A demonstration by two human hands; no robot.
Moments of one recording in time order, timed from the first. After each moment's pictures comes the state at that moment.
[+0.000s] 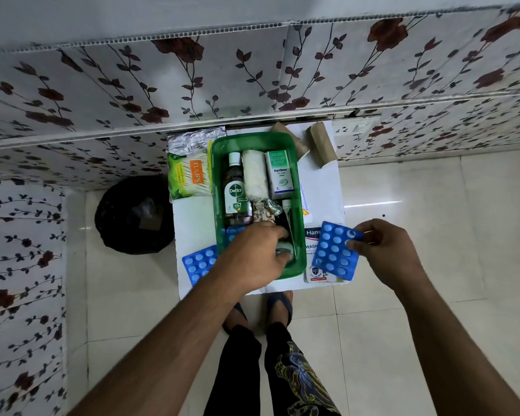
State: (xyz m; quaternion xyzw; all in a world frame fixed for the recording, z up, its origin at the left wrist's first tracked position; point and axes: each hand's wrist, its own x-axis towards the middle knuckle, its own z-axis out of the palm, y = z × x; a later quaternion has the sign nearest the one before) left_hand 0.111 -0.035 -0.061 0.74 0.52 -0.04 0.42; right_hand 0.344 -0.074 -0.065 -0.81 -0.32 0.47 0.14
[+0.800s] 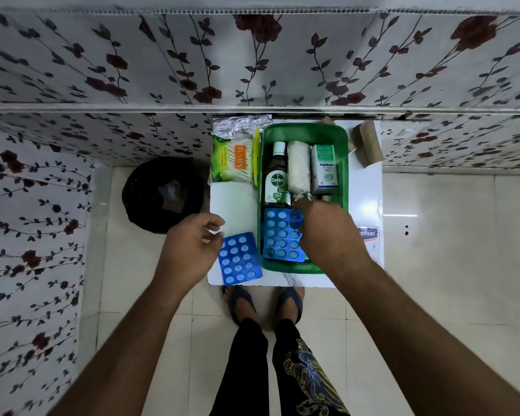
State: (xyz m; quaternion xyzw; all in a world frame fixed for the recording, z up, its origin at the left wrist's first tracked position) left_hand -0.023 -0.065 -0.073 0.51 0.74 0.15 0.41; right_hand 0.198 -0.027 -0.043 -0.66 -0.69 0.28 -0.08
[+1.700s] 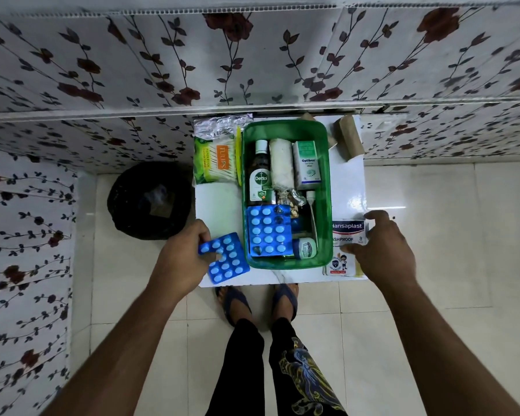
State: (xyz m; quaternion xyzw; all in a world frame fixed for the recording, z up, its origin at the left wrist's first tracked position) left_hand -0.023 -0.074 -0.091 0.56 0.72 0.04 0.40; right_hand 0.309 -0.082 -0.099 -0.84 -0.46 0.30 -0.02
